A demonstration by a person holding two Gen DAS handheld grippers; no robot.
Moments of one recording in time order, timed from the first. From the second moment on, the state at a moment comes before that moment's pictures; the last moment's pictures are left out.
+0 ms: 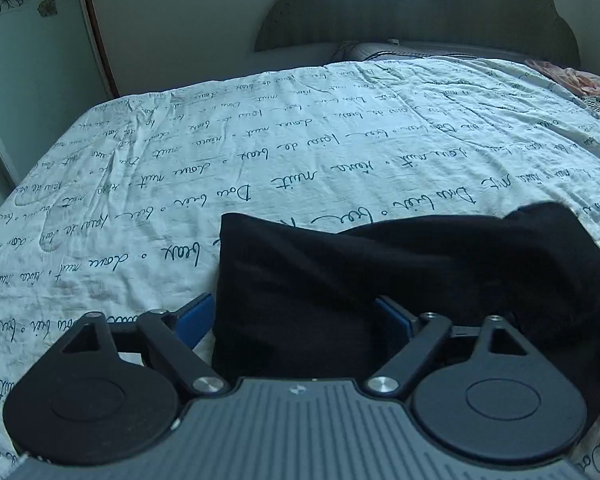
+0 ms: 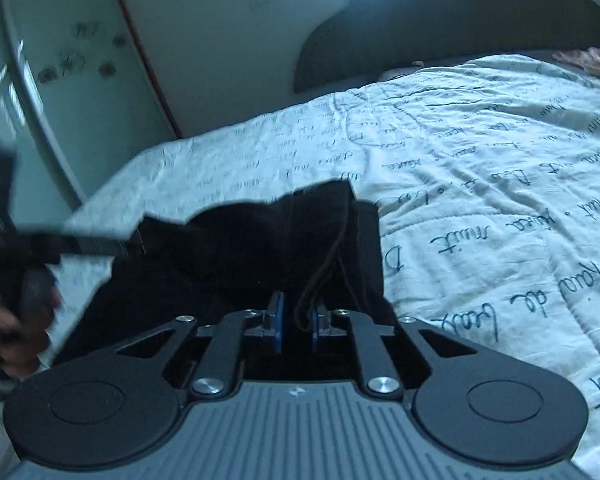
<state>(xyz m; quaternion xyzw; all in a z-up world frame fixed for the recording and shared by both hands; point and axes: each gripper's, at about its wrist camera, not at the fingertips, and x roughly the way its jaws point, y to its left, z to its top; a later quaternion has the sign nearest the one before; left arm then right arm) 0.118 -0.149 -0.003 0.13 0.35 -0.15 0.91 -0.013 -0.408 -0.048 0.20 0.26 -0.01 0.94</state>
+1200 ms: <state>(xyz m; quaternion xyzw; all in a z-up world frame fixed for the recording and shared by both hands) 0.074 -0.133 -0.006 0.11 0.36 -0.15 0.91 0.015 -0.361 -0.027 0.04 0.29 0.03 0.96</state>
